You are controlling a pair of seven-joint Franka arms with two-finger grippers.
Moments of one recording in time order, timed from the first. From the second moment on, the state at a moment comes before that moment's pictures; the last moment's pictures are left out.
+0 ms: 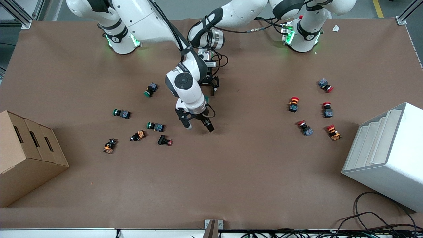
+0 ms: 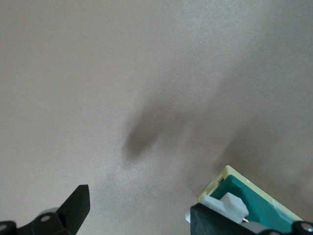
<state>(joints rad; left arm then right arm) -0.97 0.93 -0.45 -1.84 1.87 1.72 -2.60 0.81 0.70 -0.07 -1.77 0.17 2.72 1.64</state>
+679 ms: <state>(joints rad) -0.97 0.93 -0.44 -1.84 1.87 1.73 -2.60 0.78 0.70 -0.07 -1.74 0.15 2.66 1.59</state>
